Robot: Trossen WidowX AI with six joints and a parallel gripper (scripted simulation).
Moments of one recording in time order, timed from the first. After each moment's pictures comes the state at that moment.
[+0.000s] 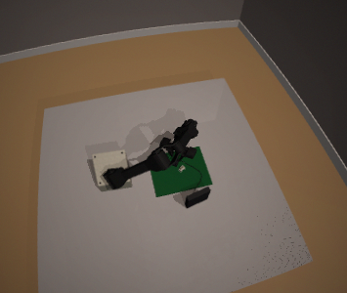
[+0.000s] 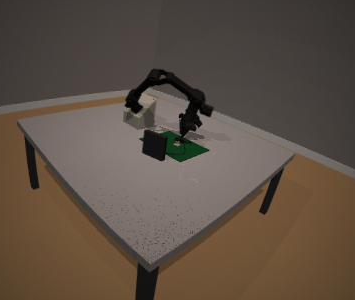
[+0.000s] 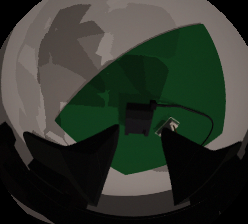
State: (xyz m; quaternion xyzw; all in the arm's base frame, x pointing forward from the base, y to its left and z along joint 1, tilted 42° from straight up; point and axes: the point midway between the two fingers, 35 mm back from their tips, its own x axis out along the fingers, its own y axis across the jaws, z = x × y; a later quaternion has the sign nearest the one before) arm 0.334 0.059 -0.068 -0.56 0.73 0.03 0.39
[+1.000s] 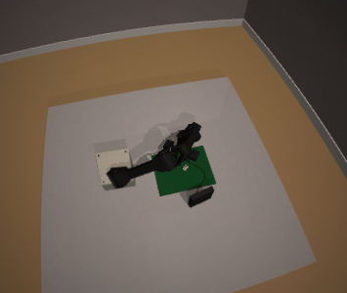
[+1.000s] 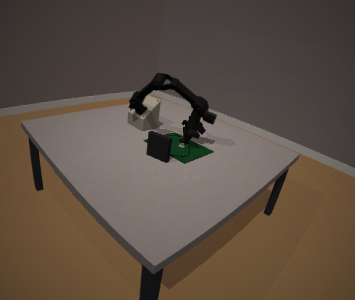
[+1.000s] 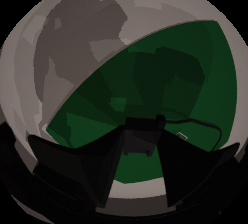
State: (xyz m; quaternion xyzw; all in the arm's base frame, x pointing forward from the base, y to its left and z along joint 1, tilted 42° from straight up) arm 0.334 0.036 -0.092 -0.56 0.73 0.03 0.39
